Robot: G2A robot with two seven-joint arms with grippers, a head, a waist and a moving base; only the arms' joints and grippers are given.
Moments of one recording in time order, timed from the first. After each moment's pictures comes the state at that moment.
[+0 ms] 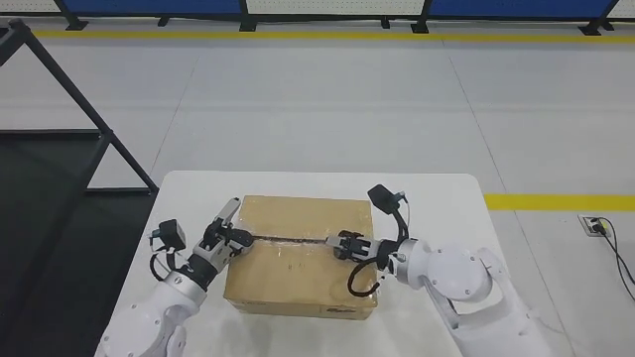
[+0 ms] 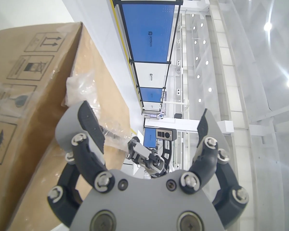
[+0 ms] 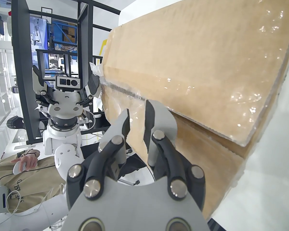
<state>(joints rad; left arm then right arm) 1.25 -1.26 -1.51 -1.86 -0.27 0.25 -0.33 -0.84 -1.28 1.15 -1.69 -0.26 0.36 0.91</state>
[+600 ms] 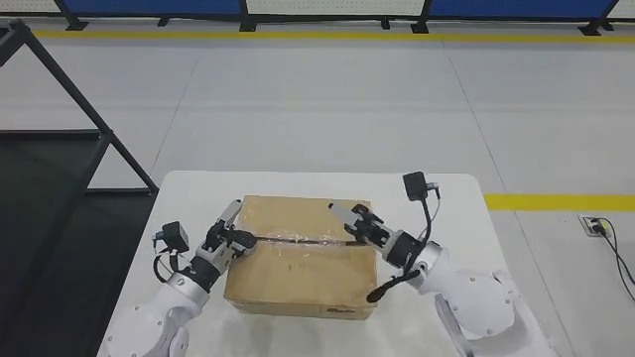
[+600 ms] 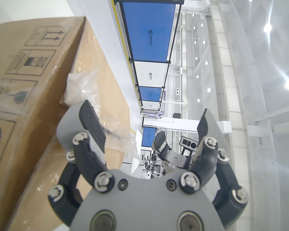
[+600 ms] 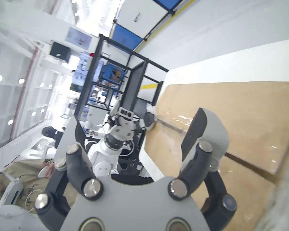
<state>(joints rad) 1.26 -1.25 -1.50 -1.86 -0.29 0.24 -0.32 -0.97 -1.29 1.21 -1.84 -0.10 0.06 0.57</state>
